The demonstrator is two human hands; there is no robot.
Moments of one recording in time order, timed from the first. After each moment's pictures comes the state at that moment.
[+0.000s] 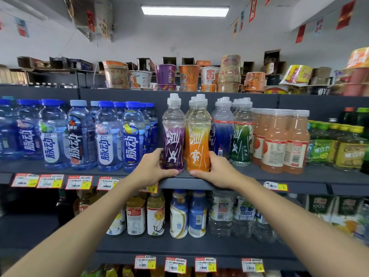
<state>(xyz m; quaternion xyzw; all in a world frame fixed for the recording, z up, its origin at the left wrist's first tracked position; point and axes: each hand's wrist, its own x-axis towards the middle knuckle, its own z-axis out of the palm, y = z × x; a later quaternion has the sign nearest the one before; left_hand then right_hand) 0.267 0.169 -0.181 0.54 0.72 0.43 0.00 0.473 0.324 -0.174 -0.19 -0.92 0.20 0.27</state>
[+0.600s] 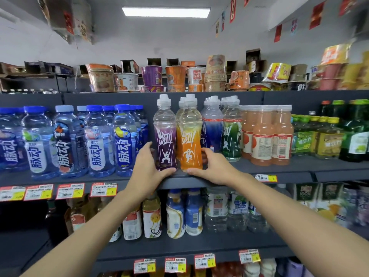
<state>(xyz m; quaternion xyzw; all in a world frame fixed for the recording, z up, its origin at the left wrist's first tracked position) 0.303 0.150 -0.182 0.51 0.70 0.48 -0.15 0.483 0.318 -0.173 -0.22 -0.91 0.21 0.29</state>
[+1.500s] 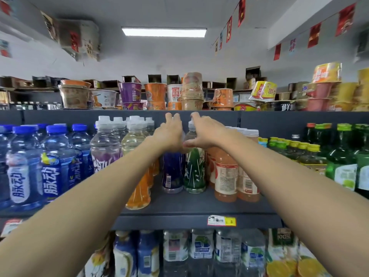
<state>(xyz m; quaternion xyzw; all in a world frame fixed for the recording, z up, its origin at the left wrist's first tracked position) 0.413 0.359 -0.017 0.53 0.80 0.19 -0.21 0.535 0.440 -0.001 -0.29 -0.92 -0.09 0.24</state>
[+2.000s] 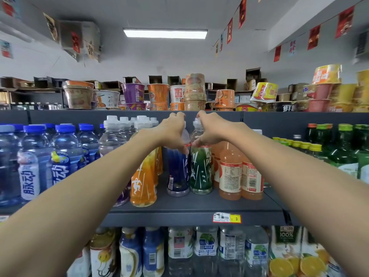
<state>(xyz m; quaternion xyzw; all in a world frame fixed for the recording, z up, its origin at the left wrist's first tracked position) 0.404 0.334 -0.003 0.61 0.75 0.18 -0.18 0.543 0.431 0.012 -0.30 -0.93 -0.04 0.22</state>
